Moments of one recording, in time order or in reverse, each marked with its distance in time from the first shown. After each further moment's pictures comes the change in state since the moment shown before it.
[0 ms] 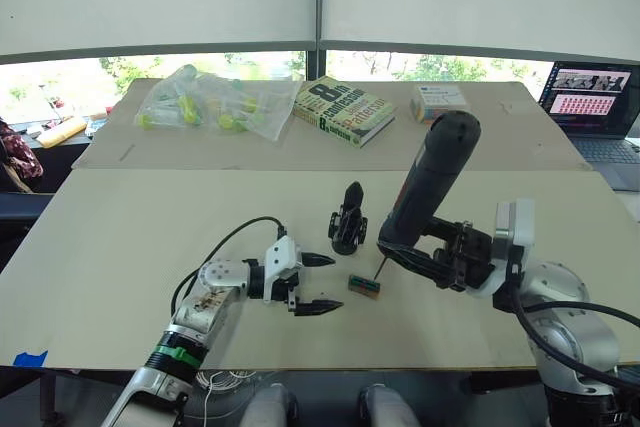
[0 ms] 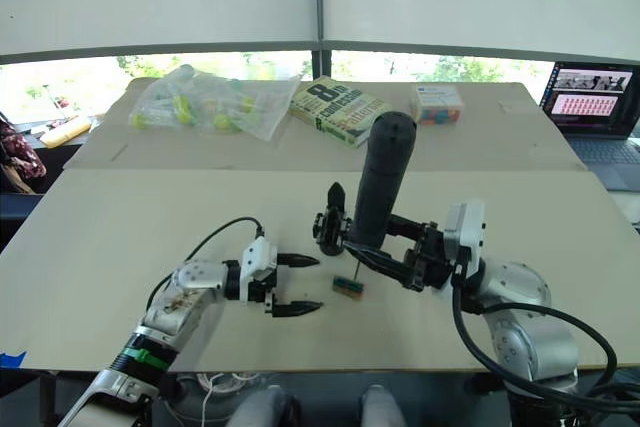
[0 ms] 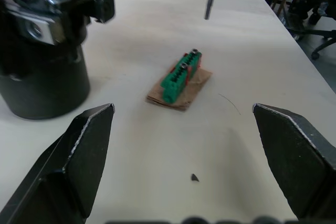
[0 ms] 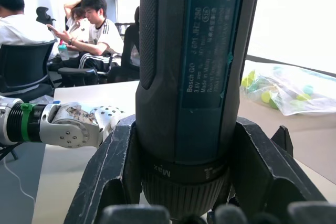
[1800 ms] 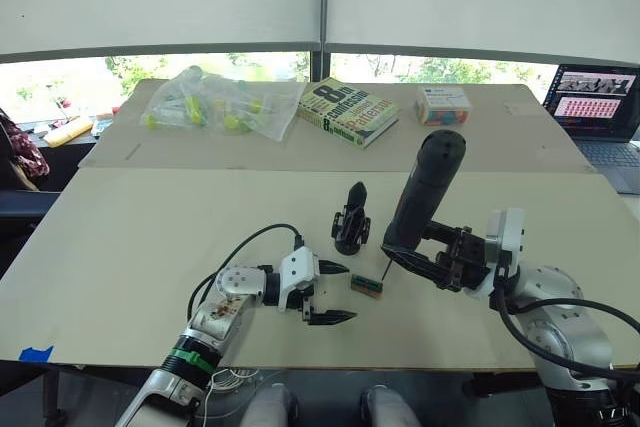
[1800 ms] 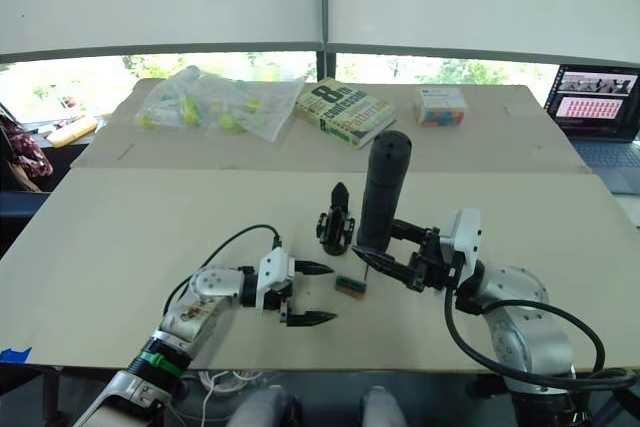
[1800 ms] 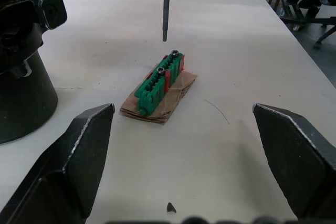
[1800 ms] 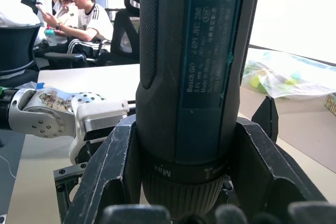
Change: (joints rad) left arm -0.009 -0.068 -0.050 0.024 0.076 -0.065 0.036; right arm 0.008 -0.045 0.059 0.086 -0.035 -0.112 -0.029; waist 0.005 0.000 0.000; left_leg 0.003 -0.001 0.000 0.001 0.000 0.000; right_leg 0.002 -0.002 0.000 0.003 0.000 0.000
